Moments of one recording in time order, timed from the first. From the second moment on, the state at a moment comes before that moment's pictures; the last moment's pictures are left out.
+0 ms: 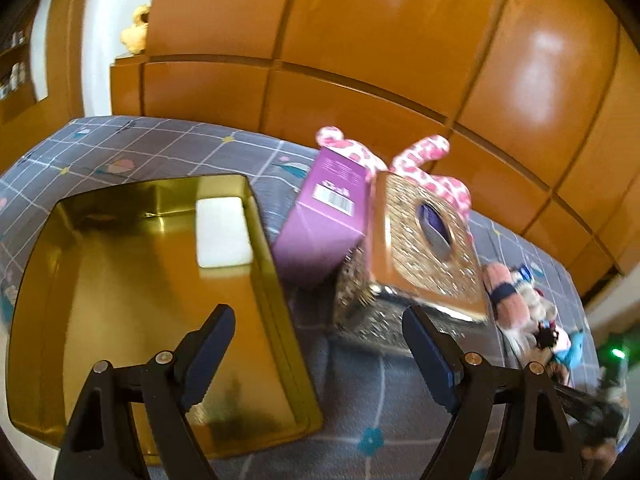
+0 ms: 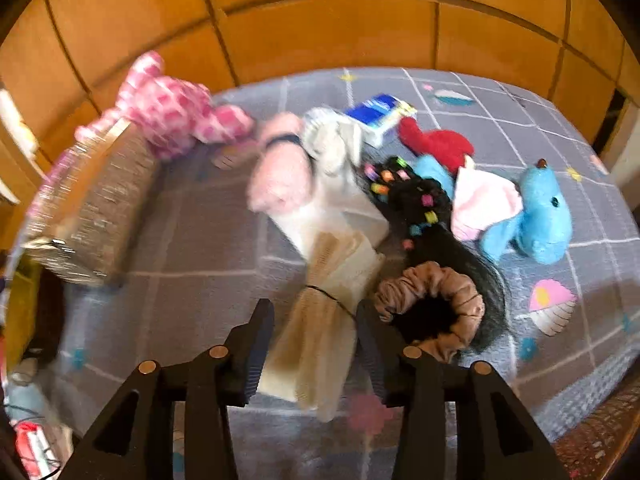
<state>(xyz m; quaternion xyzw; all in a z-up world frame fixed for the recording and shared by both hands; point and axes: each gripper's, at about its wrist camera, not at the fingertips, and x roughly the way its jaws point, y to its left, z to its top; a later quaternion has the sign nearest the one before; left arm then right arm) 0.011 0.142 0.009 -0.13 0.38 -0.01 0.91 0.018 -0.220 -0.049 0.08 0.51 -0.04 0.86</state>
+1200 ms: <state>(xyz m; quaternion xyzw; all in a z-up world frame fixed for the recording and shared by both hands) -0.025 0.155 -0.005 -0.11 0.38 0.04 0.92 0.125 -0.041 0.065 0.06 0.38 0.19 0.90</state>
